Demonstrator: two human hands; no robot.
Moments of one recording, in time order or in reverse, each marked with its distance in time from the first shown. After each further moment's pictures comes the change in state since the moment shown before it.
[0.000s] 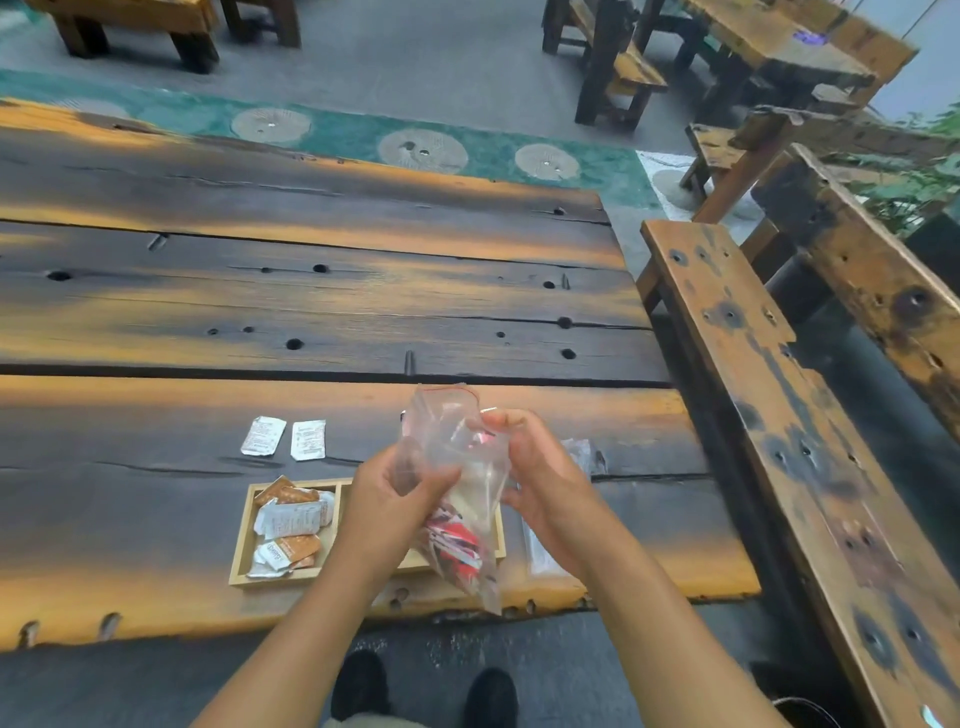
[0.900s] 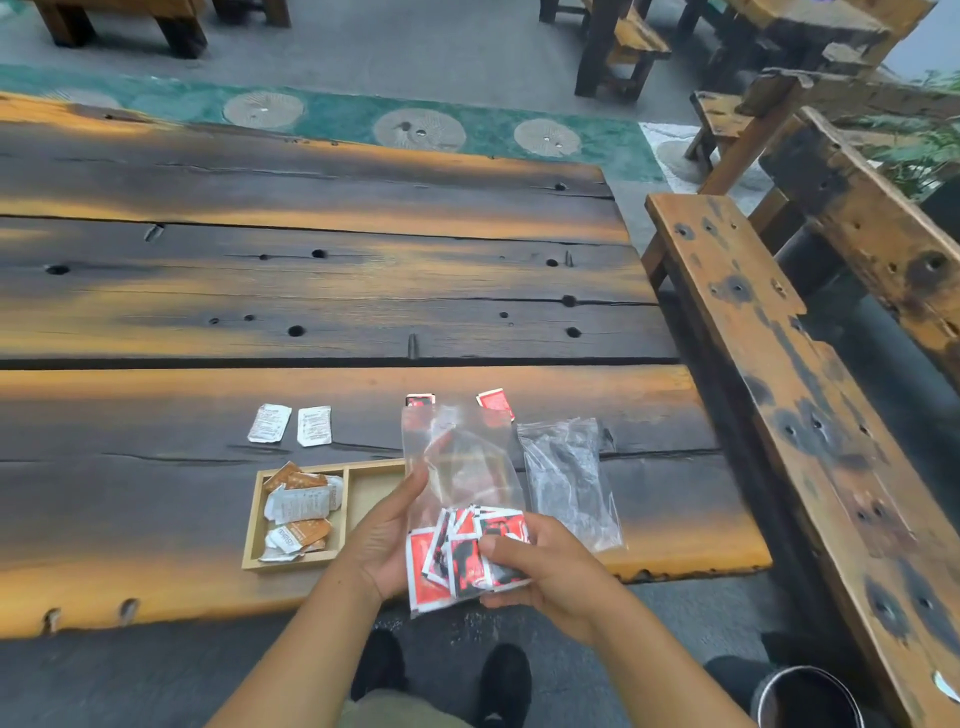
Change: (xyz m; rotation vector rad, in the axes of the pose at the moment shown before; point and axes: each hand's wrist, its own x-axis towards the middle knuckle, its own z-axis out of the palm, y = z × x) left_hand 0.001 -0.059 -0.003 -0.879 -0.404 -0.610; right_hand -0.033 0.081 -0.004 0.066 0.012 0.444
